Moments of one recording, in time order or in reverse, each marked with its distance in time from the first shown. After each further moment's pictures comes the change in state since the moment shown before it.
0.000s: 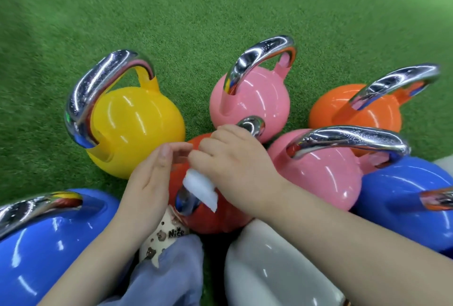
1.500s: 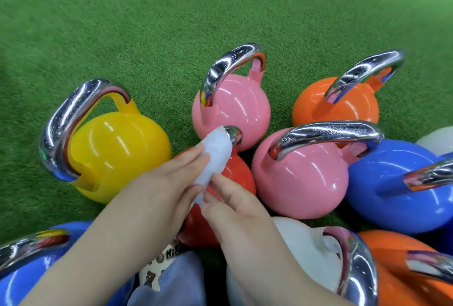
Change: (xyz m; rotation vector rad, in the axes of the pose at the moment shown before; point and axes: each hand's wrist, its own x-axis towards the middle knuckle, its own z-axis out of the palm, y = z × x) left_hand 0.009 0.061 0.008 0.913 -0.465 0.518; right_hand -0.021 -0.063 -0.054 1.564 -0.054 1.308
